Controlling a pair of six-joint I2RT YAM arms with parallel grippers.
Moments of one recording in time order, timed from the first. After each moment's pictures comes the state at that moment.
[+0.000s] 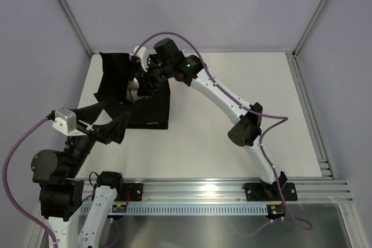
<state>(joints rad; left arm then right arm) -0.10 0.29 0.99 -0.43 0.38 -0.29 0.85 2.30 2.55 -0.80 -0.57 -0.23</state>
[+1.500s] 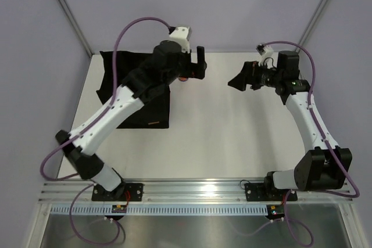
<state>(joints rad) -0.78 1.51 1.75 -0.54 -0.21 -0.33 0.08 1.36 1.27 -0.40 -0.78 0.13</state>
